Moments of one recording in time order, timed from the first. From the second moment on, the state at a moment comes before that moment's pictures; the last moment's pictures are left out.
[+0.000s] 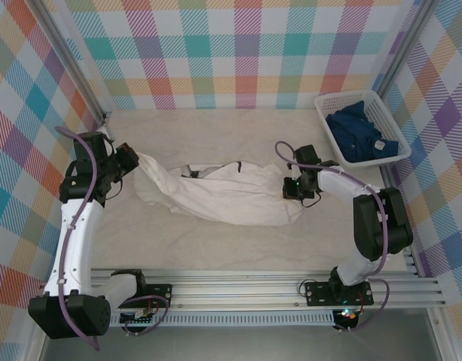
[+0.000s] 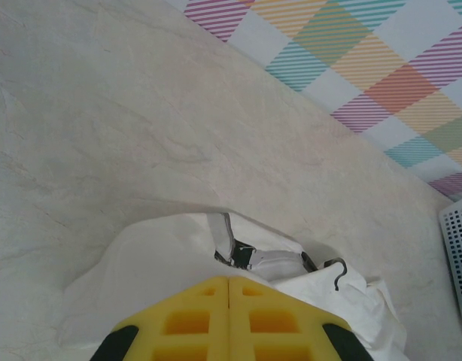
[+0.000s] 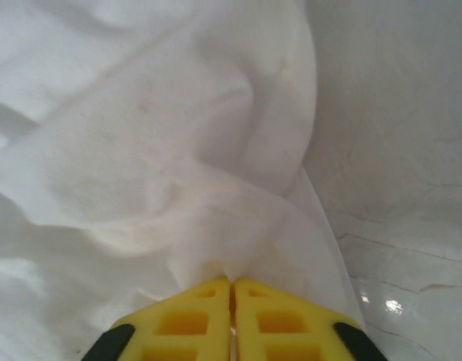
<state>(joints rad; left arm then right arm) 0.08 1.07 1.17 -0.71 0.17 -0.51 0.30 1.63 1.02 -0.61 -0.22 0.28</state>
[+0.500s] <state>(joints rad) 0.11 1.05 1.24 -0.72 0.11 -0.52 0.30 1.18 1.17 -0.59 -0.25 0.23</state>
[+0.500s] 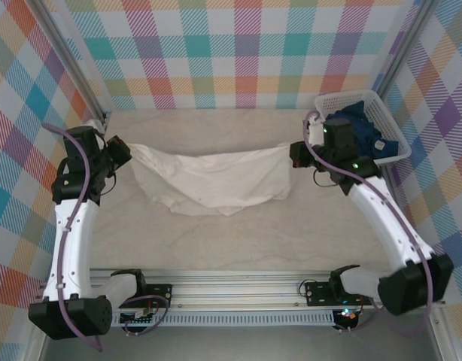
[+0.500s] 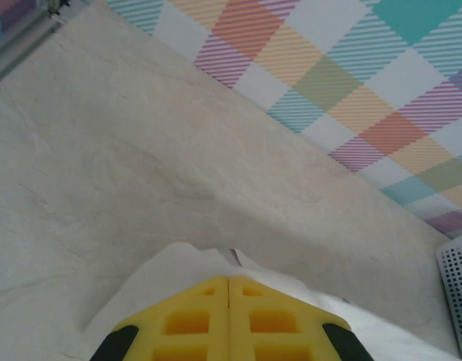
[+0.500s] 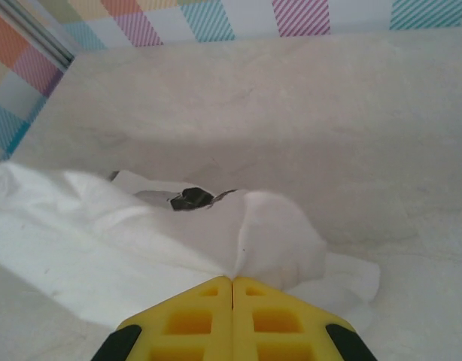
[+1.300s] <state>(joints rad) 0.13 1.00 1.07 -0.77 0.01 -0.48 0.49 1.16 0.57 -0.62 -0.37 0.55</state>
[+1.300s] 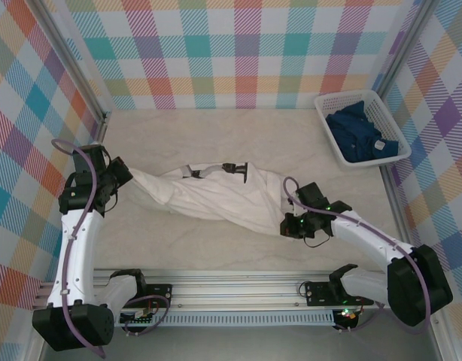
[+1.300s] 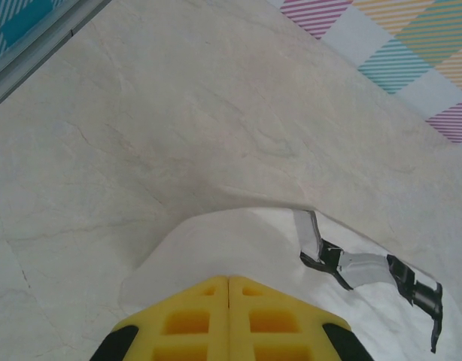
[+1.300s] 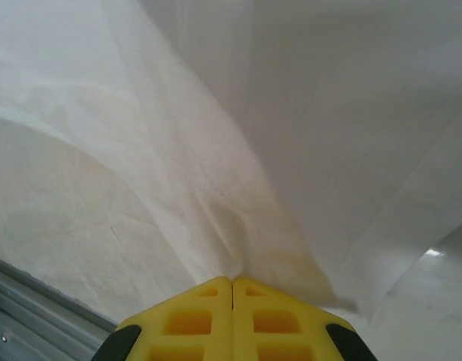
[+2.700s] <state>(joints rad) 0.13 1.02 1.04 -0.74 0.08 -0.47 0.52 1.38 0.65 -0.63 -0.29 0.51</state>
